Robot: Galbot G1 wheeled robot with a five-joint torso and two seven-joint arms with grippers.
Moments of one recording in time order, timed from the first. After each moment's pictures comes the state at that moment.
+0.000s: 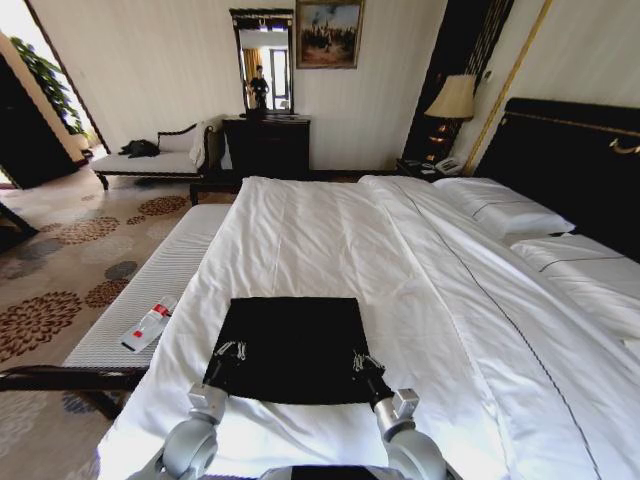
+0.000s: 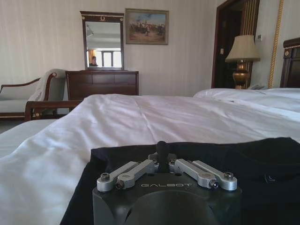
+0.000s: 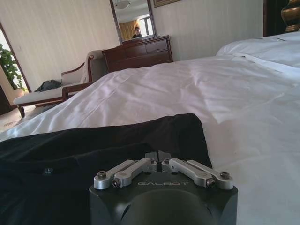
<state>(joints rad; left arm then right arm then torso) 1.57 -0.97 -0.23 -1.96 -0.38 -0.22 -0.27 -1.60 1.08 0.13 2.06 0.47 0.05 0.36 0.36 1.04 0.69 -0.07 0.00</state>
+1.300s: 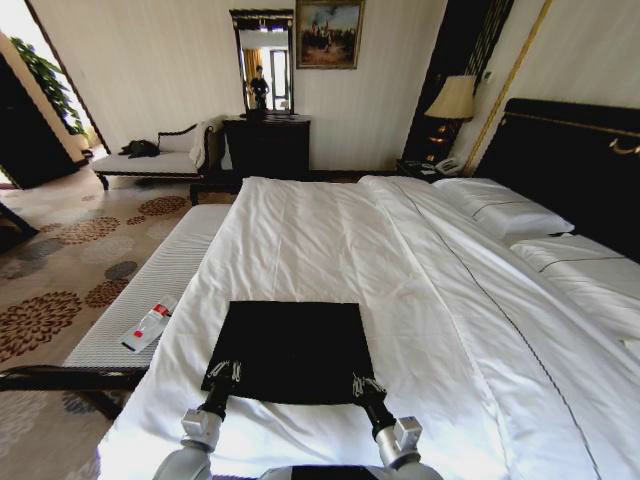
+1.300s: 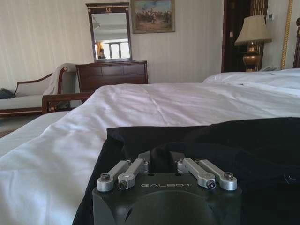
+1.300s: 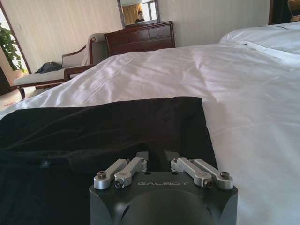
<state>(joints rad) 1.73 -0.99 -0.29 -1.99 -0.29 -0.24 -0.31 -1.74 1.08 0.12 2.09 0.38 0.07 0.36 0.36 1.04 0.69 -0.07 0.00</state>
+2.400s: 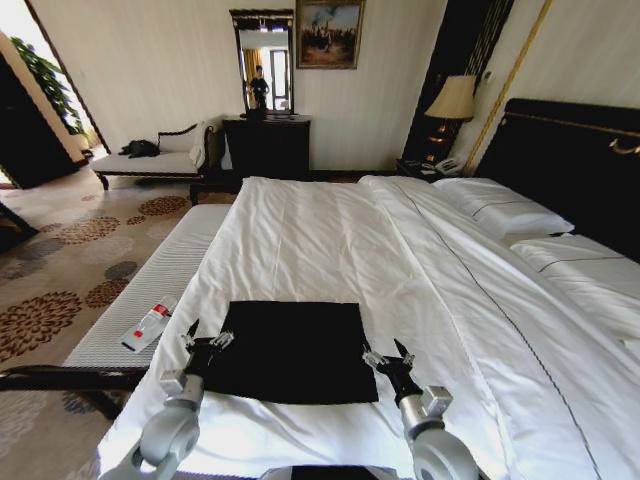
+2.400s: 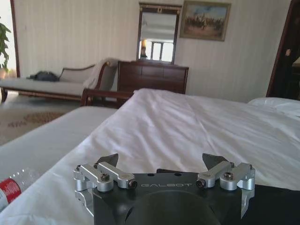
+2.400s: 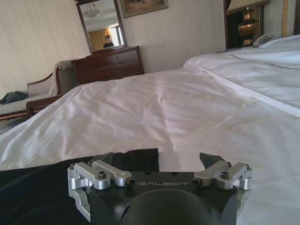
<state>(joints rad) 1.49 -0.95 -0.41 -1.99 -0.67 -0.03 -0.36 -1.62 1.02 0.30 2.16 0.60 -0.01 0.43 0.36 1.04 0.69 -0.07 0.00</state>
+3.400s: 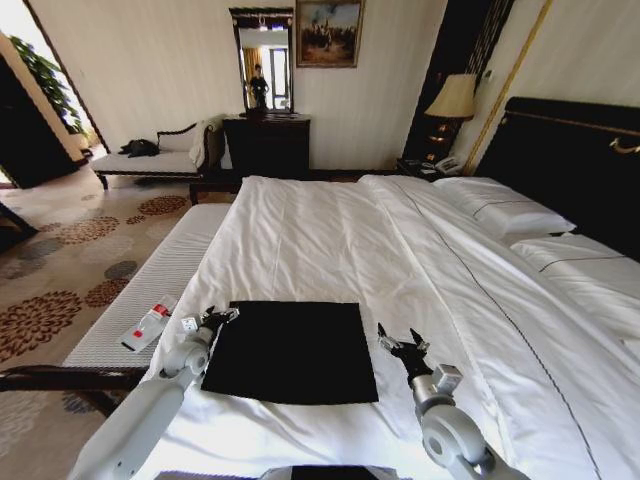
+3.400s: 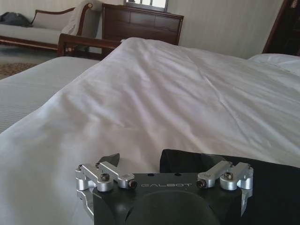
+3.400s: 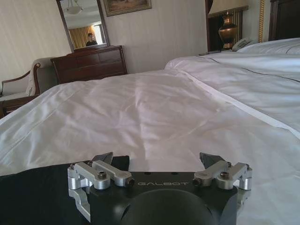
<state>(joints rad) 1.03 -0.94 -0.19 -1.56 -0.83 0.15 -0.23 -1.60 1.00 0.37 2.13 0.66 -0.04 0.46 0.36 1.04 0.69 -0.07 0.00</state>
